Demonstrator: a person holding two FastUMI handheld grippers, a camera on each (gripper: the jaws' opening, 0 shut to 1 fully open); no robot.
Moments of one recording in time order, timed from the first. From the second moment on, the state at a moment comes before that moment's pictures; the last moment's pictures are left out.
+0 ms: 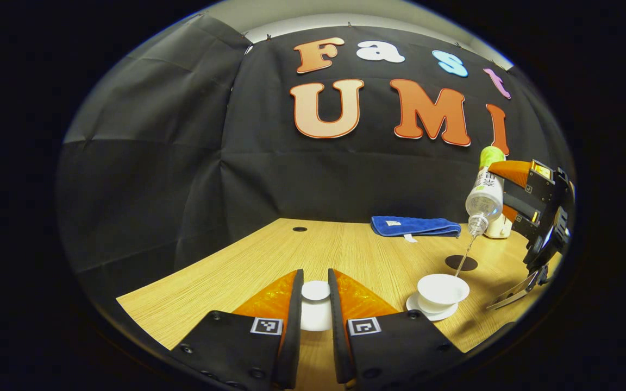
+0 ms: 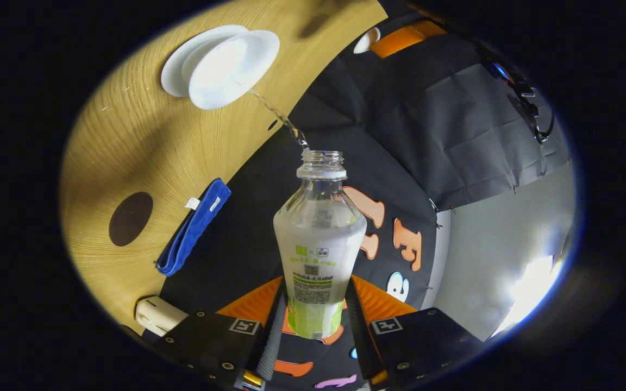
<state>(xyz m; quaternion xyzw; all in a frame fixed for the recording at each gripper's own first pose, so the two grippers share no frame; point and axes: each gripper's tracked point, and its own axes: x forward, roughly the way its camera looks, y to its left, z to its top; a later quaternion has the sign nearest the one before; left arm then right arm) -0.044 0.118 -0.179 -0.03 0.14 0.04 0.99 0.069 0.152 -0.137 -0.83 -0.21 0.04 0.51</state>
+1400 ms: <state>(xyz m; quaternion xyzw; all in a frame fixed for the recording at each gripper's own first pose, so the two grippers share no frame) -0.038 0.080 -0.183 -0.03 0.15 0.00 0.99 0.068 0.139 -0.237 -0.64 -0.03 0.19 0.74</state>
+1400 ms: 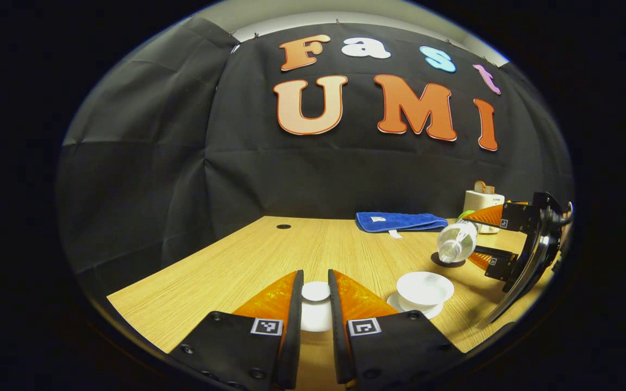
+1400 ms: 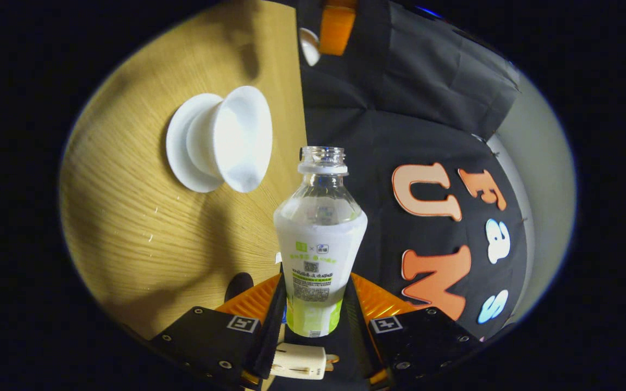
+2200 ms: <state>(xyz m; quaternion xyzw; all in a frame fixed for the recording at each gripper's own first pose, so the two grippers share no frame) -0.037 0.054 -0.170 -0.03 0.15 -0.02 0.99 0.103 0.090 -0.177 -0.21 0.08 0.14 0.96</state>
